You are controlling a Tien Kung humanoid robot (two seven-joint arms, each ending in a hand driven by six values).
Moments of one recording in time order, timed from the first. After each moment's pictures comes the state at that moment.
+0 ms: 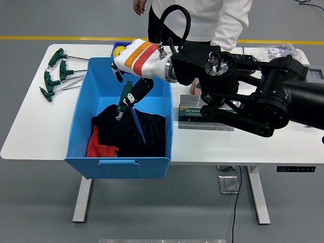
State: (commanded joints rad) left arm 0.00 0.11 -0.68 -0.18 0.22 0.47 0.04; right arm 1.39 -0.10 0.13 1.18 -1.74 0.03 -0.14
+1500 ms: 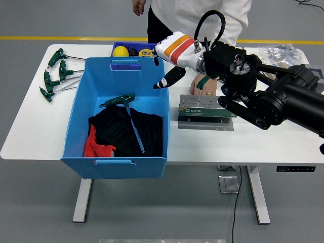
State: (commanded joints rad) left arm 0.00 0.12 -0.51 -0.18 0.06 0.46 0.02; right arm 1.29 -0.05 0.11 0.76 -1.83 -0.18 0.03
